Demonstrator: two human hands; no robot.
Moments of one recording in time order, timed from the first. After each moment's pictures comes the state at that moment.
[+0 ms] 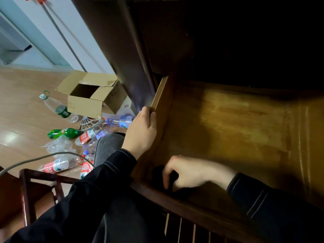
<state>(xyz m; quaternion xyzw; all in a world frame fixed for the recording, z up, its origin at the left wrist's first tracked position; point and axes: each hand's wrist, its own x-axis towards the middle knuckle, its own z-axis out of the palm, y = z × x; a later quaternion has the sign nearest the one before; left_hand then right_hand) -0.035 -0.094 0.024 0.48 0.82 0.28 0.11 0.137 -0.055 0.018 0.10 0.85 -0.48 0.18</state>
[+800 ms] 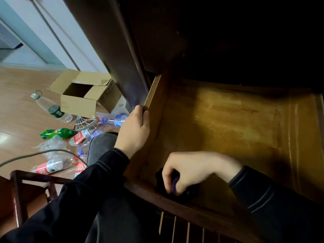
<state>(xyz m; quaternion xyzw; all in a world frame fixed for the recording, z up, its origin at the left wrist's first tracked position) -0.038 -0.092 0.019 0.49 0.82 0.29 0.10 0.151 -0.040 0.039 0.07 0.84 -0.49 0.23</state>
